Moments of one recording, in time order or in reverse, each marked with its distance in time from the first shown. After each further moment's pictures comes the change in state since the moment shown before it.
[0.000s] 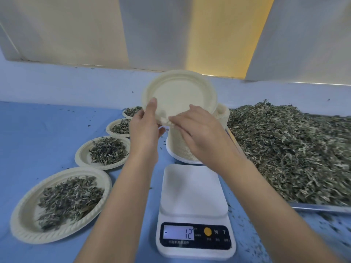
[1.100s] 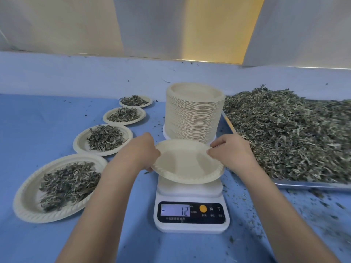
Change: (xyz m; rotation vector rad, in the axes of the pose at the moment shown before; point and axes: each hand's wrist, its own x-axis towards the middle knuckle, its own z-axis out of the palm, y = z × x) left_hand -0.029 -0.011 -0.038 1.488 -0.435 -0.135; right_hand -0.076 0.024 -0.013 0.228 -0.406 1.126
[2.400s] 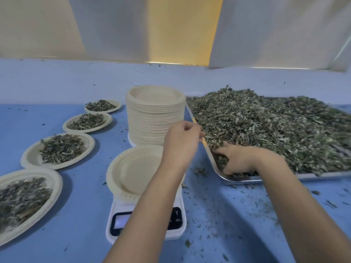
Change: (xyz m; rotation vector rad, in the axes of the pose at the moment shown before) left_hand -0.014 0.134 0.068 -0.947 0.066 0.344; right_hand 0.028 0.077 -0.078 -0.767 -0.566 0.064
